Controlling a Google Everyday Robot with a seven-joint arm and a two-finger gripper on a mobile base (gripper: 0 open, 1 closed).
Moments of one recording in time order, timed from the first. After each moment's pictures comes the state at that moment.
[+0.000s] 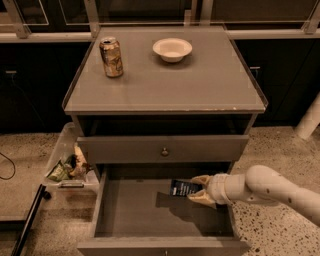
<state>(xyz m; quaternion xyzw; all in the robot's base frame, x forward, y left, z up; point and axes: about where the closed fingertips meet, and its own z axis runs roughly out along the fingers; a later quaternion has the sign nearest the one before) 0.523 -0.156 0.508 -0.55 0.73 0.17 0.37</state>
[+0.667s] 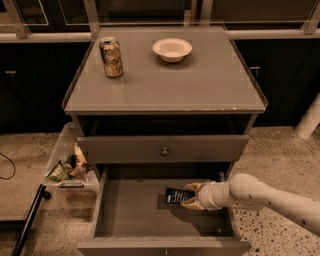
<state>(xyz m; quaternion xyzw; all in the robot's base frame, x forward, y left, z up) 0.529 -0.134 0.444 -0.56 0.73 0.16 0.35</state>
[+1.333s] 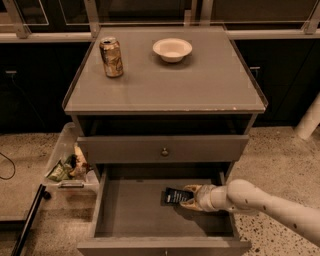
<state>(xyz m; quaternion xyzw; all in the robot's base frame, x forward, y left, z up) 0.546 -0.134 0.405 -0.57 0.72 0.15 0.37</state>
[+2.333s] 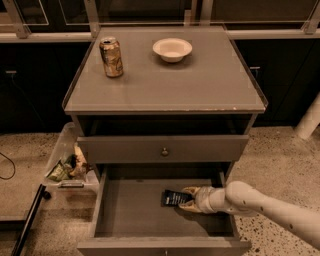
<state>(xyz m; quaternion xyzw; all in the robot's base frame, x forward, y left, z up) 0.547 -0.134 0.387 -0.56 0.72 0.16 0.37</state>
